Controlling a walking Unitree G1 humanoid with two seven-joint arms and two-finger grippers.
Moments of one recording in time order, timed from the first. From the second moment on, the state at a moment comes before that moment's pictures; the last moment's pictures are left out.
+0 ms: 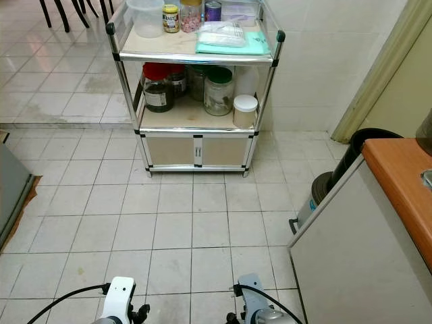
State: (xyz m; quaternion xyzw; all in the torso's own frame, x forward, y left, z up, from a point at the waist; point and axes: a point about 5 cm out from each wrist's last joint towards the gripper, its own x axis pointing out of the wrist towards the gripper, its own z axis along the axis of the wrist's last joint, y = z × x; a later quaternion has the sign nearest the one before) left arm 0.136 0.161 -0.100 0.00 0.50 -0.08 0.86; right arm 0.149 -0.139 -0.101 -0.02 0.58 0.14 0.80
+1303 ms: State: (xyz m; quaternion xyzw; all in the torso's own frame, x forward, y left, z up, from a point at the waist) left arm 0.170 0.166 -0.093 0.10 0.55 -0.05 0.83; right arm 0.172 -0.167 -0.093 -0.08 0.54 0.05 0.84
